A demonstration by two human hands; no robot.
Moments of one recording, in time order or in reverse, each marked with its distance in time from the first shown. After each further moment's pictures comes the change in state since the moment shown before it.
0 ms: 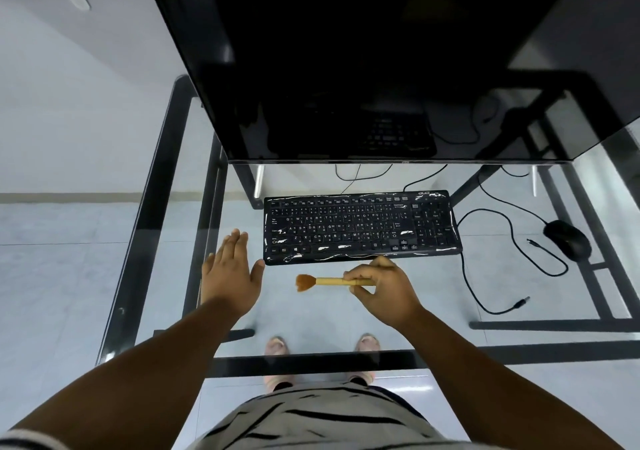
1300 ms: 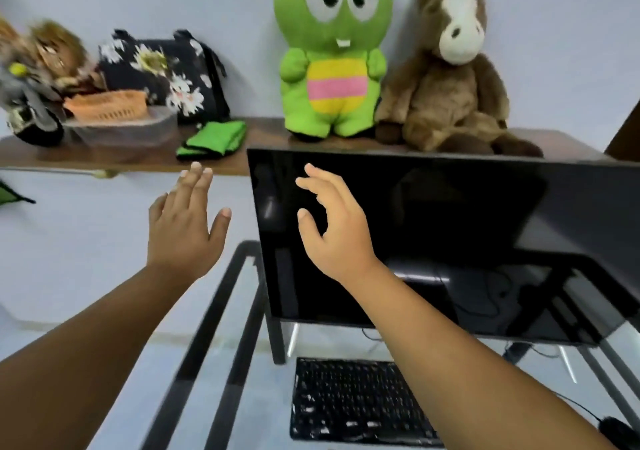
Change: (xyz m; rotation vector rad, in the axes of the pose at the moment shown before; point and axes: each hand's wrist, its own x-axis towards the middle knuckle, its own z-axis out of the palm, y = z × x) left_hand 0.075 -0.009 -0.319 0.044 0.963 0.186; right_hand 0.196 -0.294 -0.162 0.253 0.580 -0.804
